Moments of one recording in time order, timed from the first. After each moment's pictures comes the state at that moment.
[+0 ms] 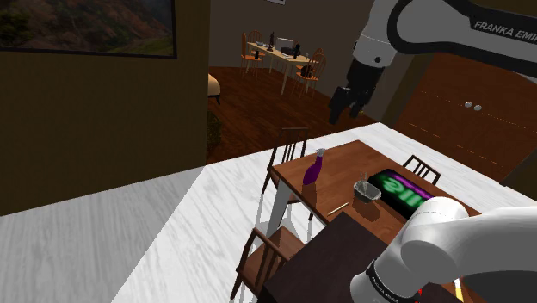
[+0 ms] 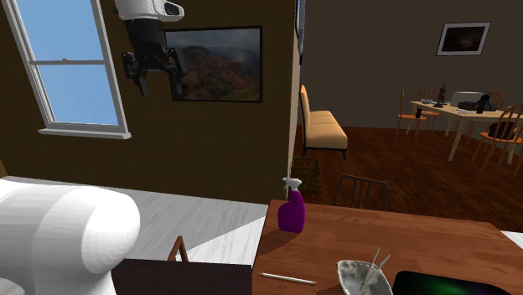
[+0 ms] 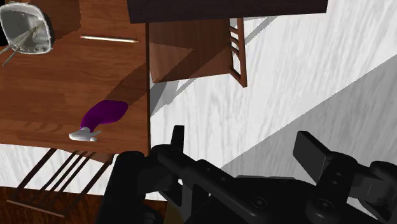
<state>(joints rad) 0.00 -0.76 -0.01 -2.26 -0.08 1.58 0.11</state>
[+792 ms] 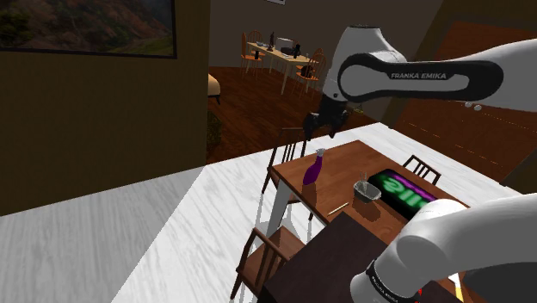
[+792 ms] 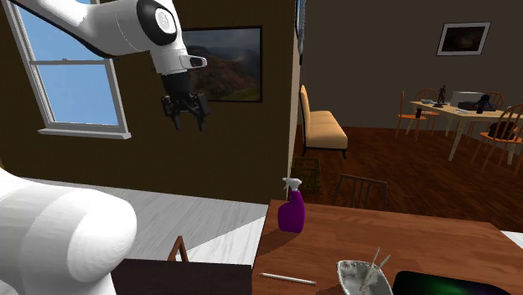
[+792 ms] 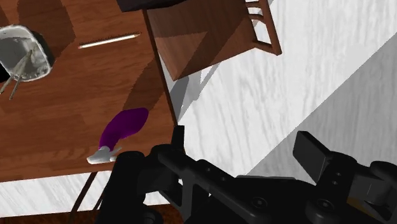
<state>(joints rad) -0.10 -0.59 0.02 -2.44 -0.12 1.94 0.34</state>
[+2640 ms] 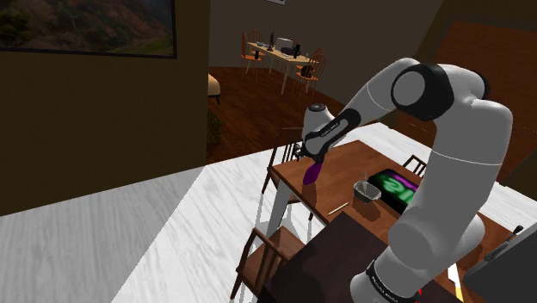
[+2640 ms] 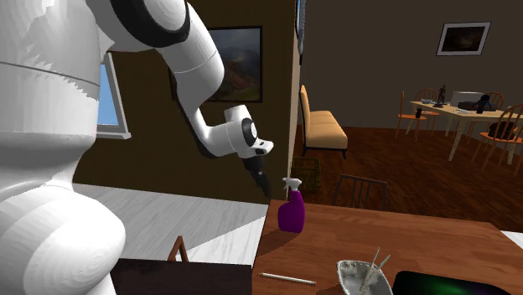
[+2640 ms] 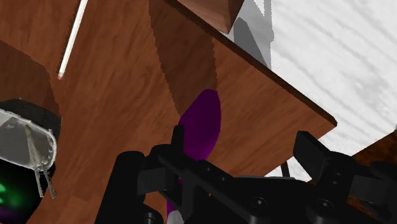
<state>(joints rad) -0.36 0.31 -0.08 -2.23 -0.51 2.64 1.16</state>
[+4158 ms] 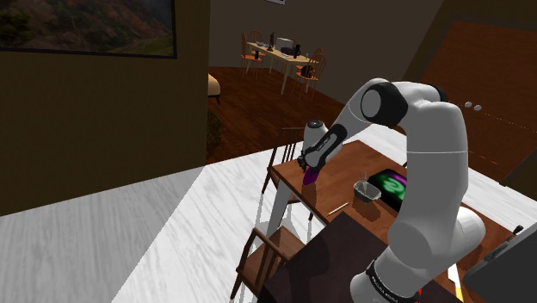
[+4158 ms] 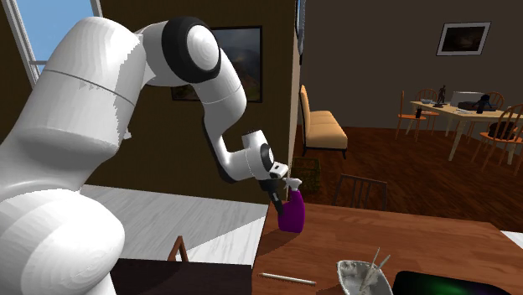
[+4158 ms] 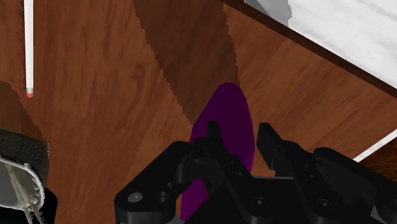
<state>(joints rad) -0.37 0.59 -0.17 -2.07 -0.54 2.77 1.30</state>
